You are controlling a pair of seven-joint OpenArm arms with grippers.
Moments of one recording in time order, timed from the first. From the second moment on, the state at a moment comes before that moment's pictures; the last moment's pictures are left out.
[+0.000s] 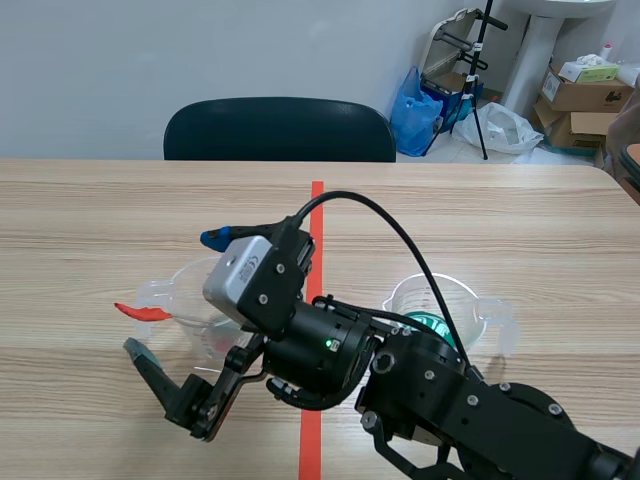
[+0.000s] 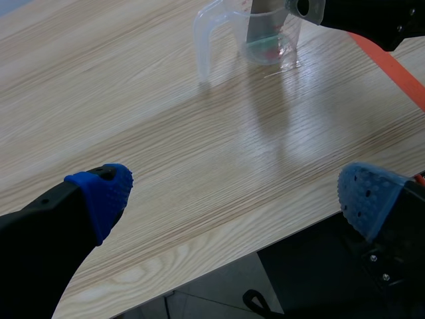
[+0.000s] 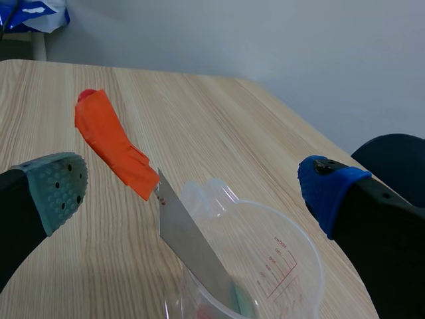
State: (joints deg) left arm 80.4 -18.2 -23.8 116.7 -0.7 -15.9 -28.2; right arm 7.3 10.8 -47.4 65.6 -9.8 14.6 41.5
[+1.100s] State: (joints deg) left arm 80.4 -18.2 -23.8 116.7 -1.1 -15.9 -30.3; right arm 7.3 12.1 -47.4 65.6 -9.6 13.1 45.5
